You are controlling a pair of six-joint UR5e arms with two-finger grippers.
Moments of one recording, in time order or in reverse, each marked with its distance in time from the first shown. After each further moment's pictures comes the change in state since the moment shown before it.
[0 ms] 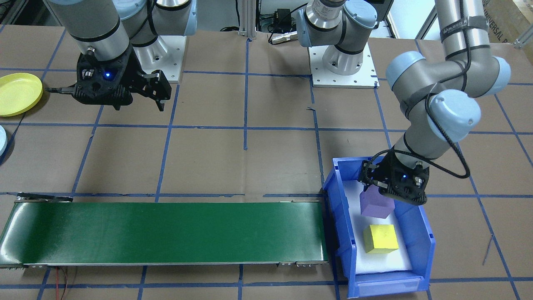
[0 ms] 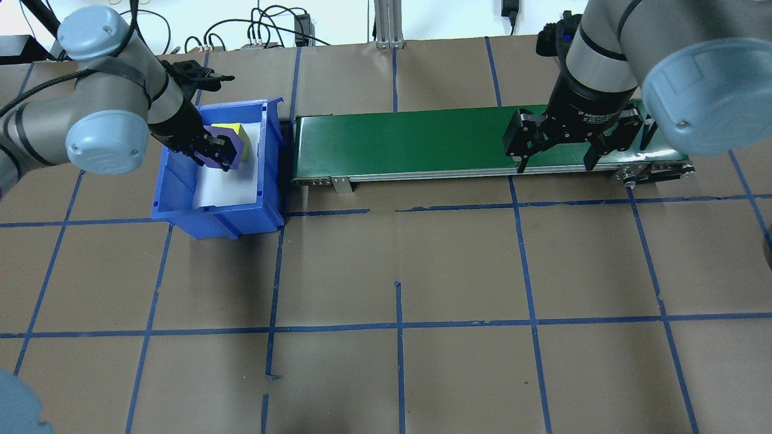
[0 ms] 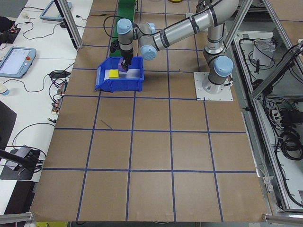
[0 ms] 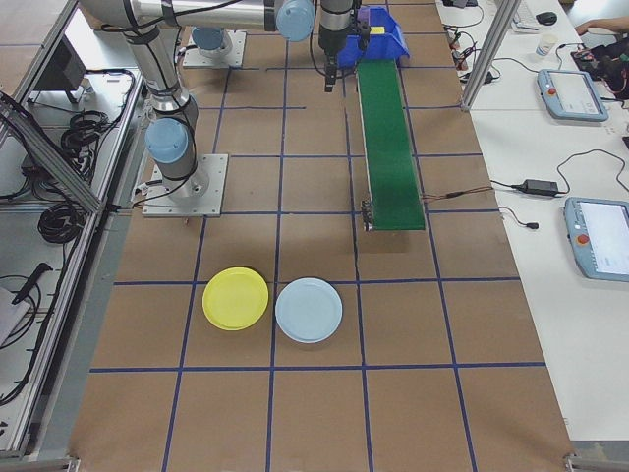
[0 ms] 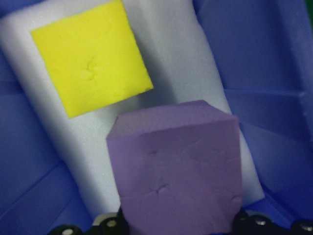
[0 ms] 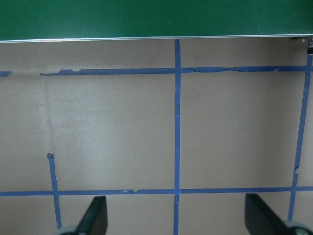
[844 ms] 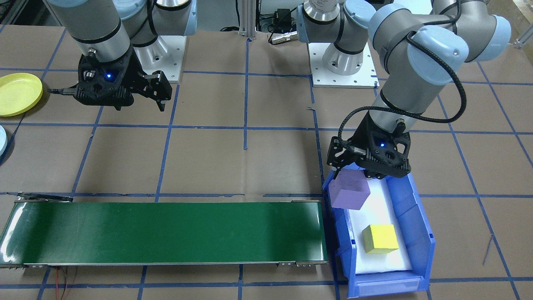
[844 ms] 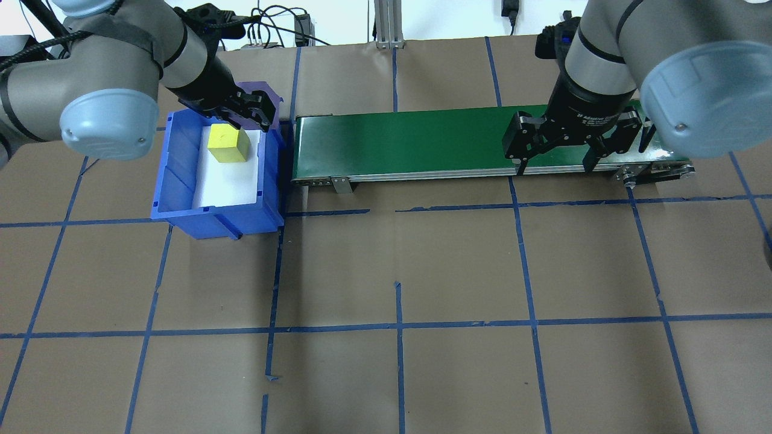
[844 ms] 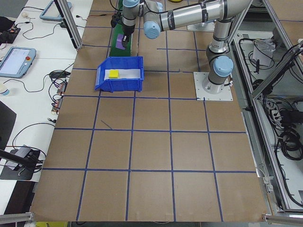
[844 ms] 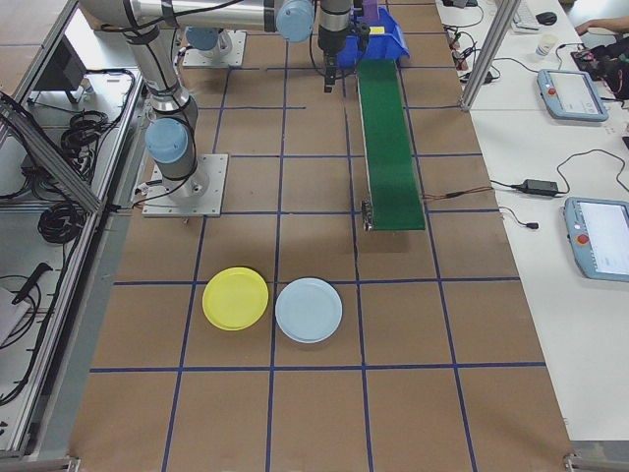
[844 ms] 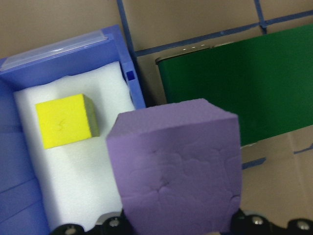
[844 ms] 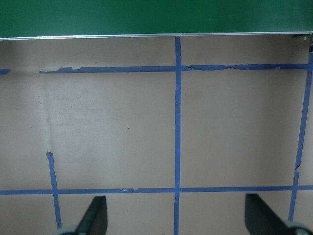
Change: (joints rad) left arm -0.133 0.045 0.062 0.022 -0.132 -0.202; right arm 0.000 0.000 0.008 0.000 0.001 0.000
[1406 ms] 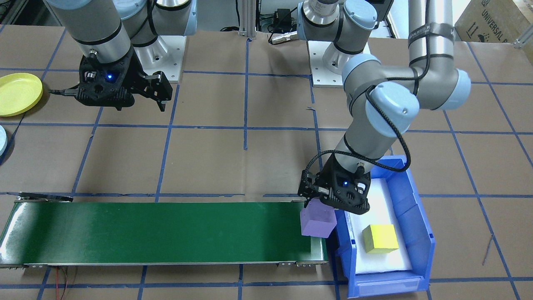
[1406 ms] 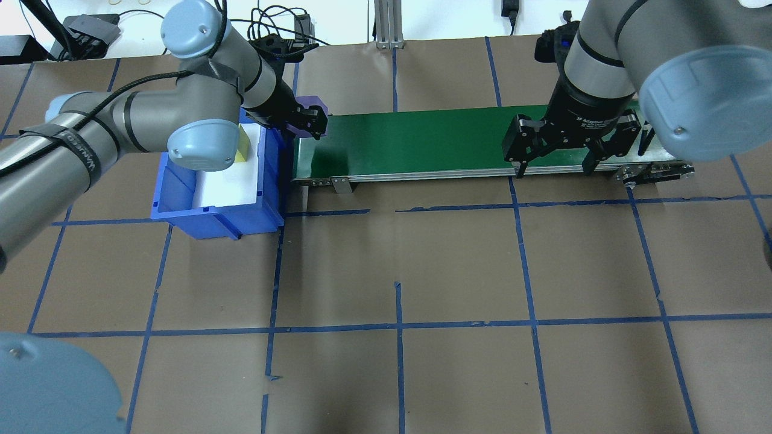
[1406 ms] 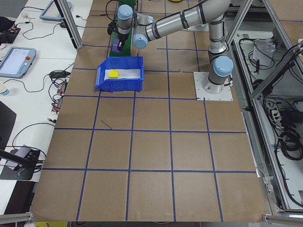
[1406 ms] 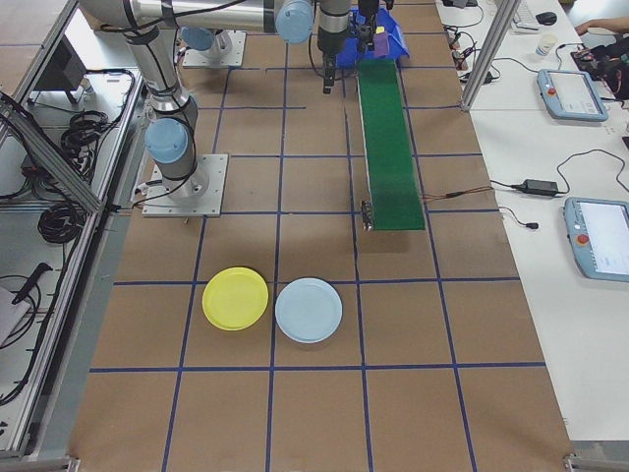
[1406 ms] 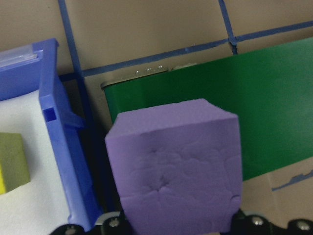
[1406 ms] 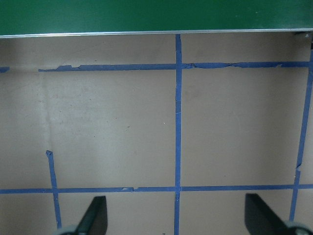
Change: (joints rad) left arm -0.072 -0.208 0.001 0.234 -0.024 -0.080; right arm 0.000 -0.001 0.006 0.000 0.002 0.001
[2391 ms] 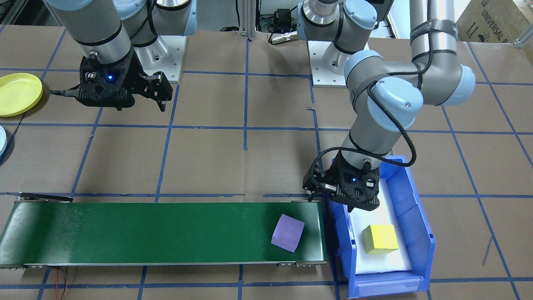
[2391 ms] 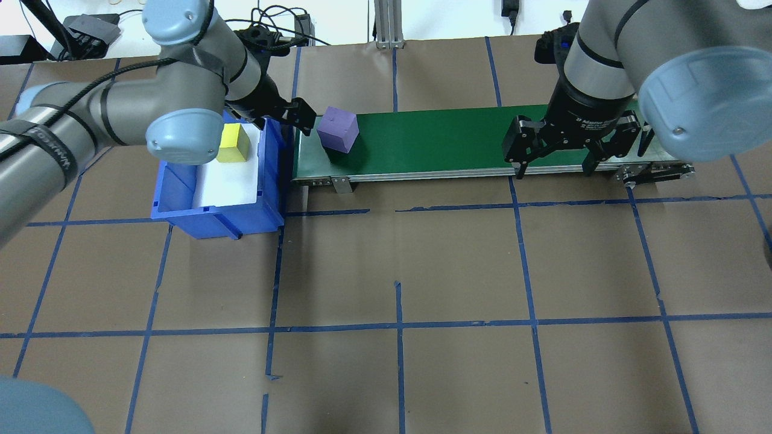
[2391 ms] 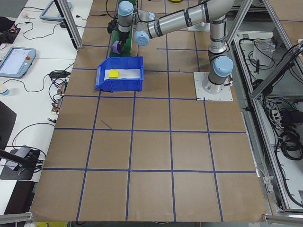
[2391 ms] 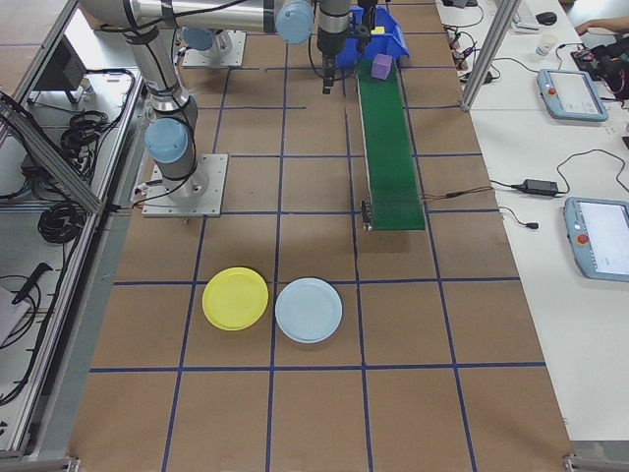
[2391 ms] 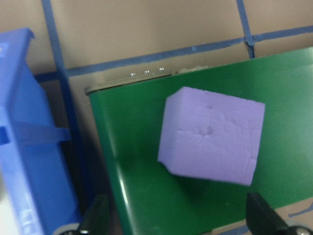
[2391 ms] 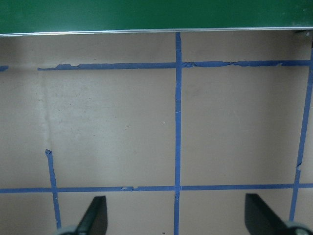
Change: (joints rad) left arm 0.045 0.103 0.010 -0.132 0.099 0.062; right arm 0.000 -0.001 0.003 0.000 -0.001 -0.001
